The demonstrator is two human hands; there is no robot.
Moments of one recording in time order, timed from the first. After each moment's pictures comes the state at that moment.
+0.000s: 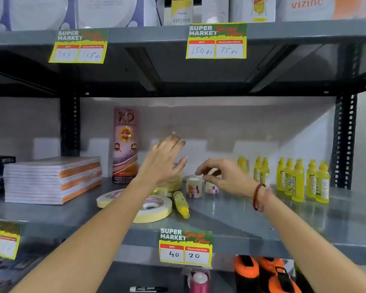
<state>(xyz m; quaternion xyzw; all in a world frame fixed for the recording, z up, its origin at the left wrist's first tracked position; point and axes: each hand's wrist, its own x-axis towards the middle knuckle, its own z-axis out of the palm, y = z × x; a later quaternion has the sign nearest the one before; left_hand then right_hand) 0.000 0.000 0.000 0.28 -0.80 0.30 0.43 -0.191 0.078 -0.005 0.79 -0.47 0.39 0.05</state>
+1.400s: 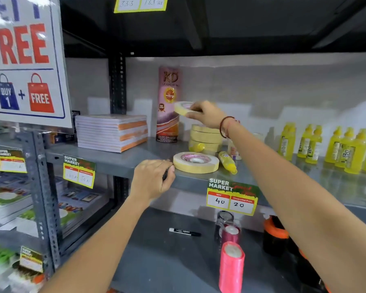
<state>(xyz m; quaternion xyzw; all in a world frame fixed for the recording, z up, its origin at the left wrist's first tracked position) 0.119 0.029 -0.134 0.35 -0.73 0.30 0.51 -0.064 -0.030 0.030 0.80 -0.51 0.31 0.05</state>
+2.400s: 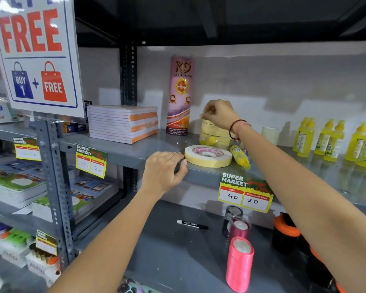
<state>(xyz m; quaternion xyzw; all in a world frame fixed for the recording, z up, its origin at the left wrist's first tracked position) 0.118 0.031 -0.133 0.36 -0.73 0.29 0.51 -0.070 -0.062 0.006 0.77 -0.53 0.35 0.09</state>
